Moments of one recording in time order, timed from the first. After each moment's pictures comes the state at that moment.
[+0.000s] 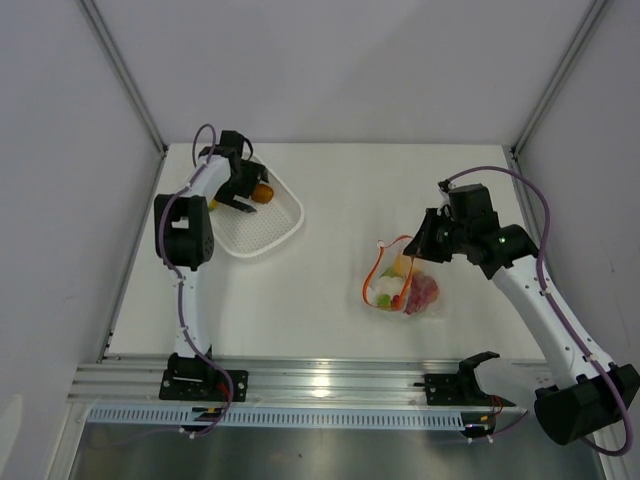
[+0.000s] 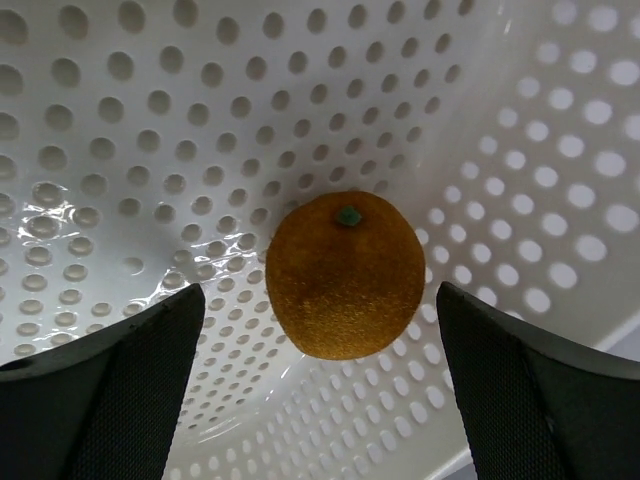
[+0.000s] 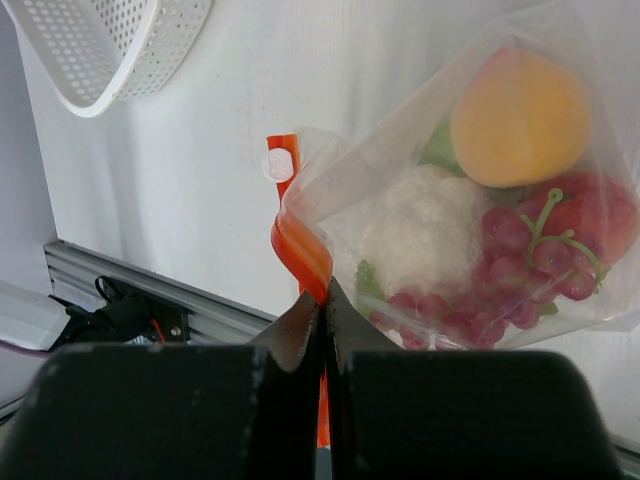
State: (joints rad) left arm -0.07 2.32 1.97 -0.82 0.02 -1.29; right arm 0.36 1.11 1.15 -0.84 -0.24 0.57
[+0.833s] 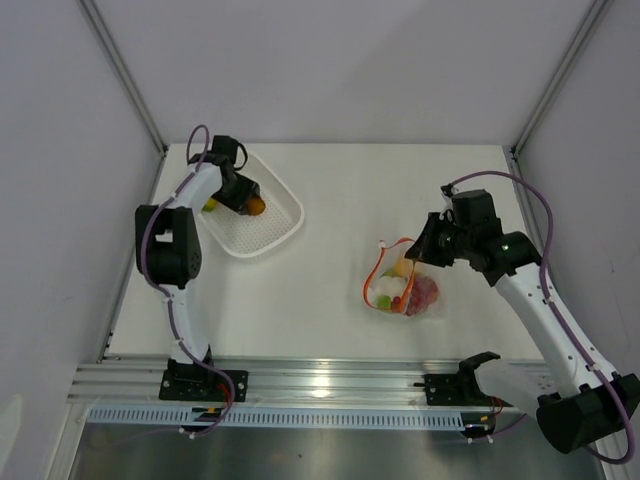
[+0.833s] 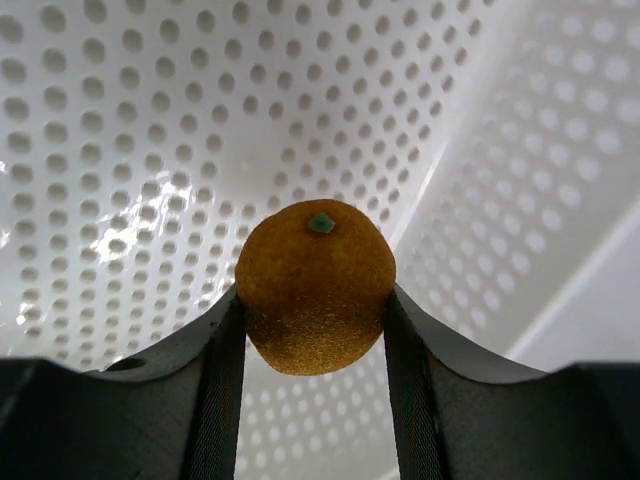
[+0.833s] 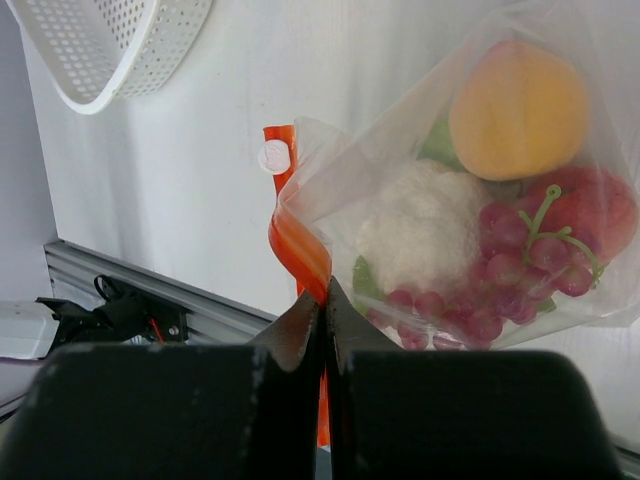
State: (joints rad) left arm -0.08 2.09 1.71 -0.78 0.00 -1.16; right arm 0.35 1.07 1.11 -0.82 -0.24 0.57
